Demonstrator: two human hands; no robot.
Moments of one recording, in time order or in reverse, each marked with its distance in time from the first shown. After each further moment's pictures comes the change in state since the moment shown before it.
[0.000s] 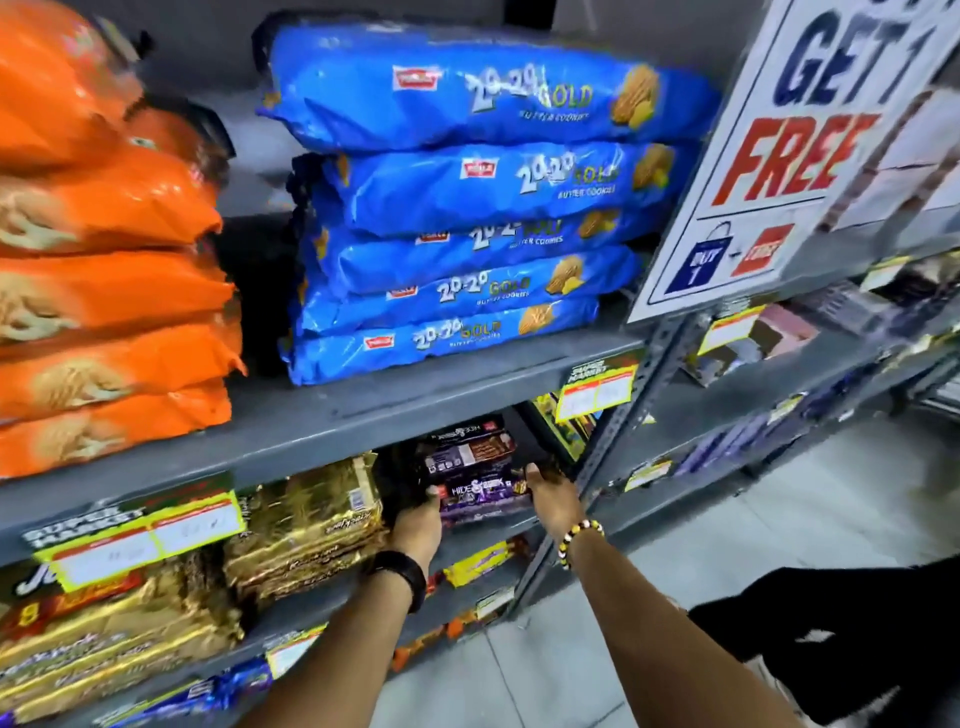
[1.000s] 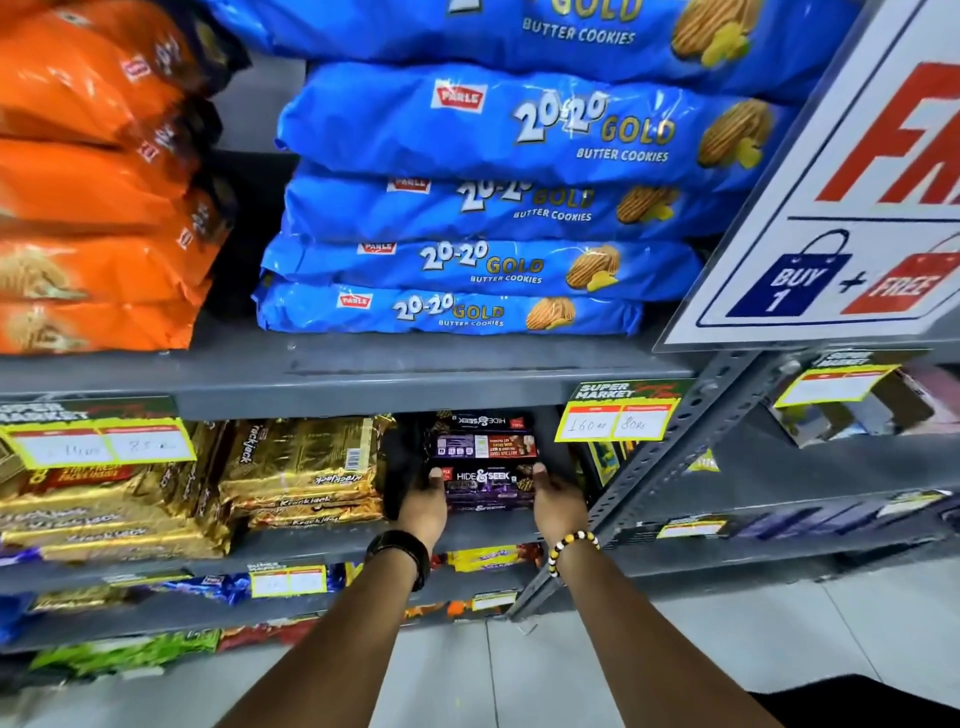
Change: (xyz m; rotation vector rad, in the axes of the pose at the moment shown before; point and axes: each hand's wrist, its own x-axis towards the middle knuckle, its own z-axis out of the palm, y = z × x) left_hand 0.013 0.000 0.040 -0.070 0.121 -0.087; right_hand 0.062 0.019 0.009 -0.106 -0.072 -0.211
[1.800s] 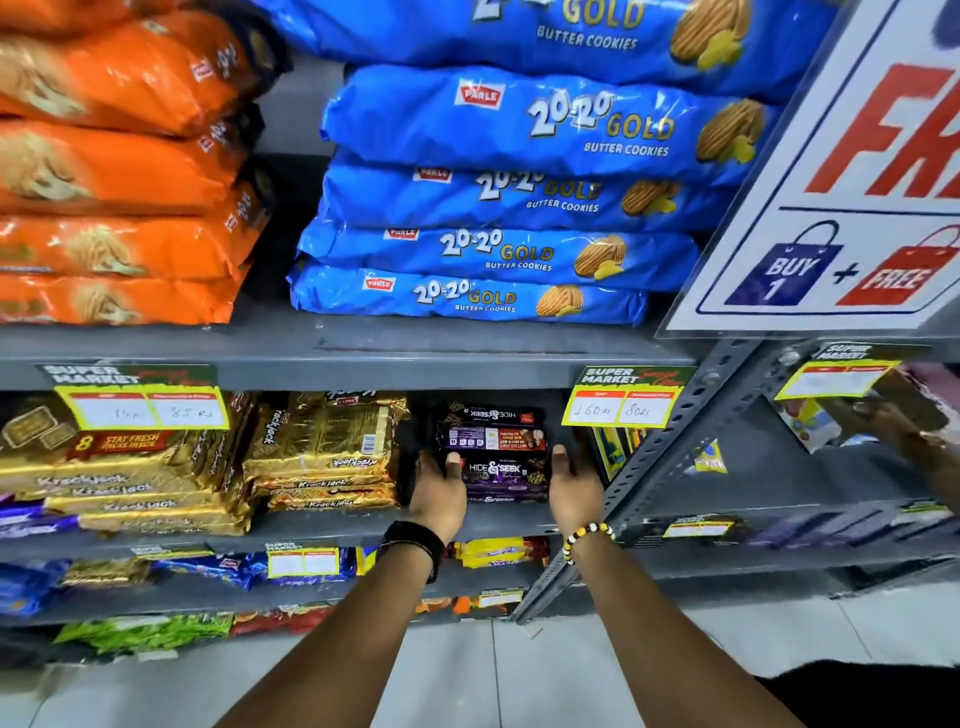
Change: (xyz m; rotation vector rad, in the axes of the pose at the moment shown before) left_hand -0.021 0.003 -0.002 -0.004 0.098 0.239; right_hand -0.007 -0.007 -0.014 0.075 0.111 -0.077
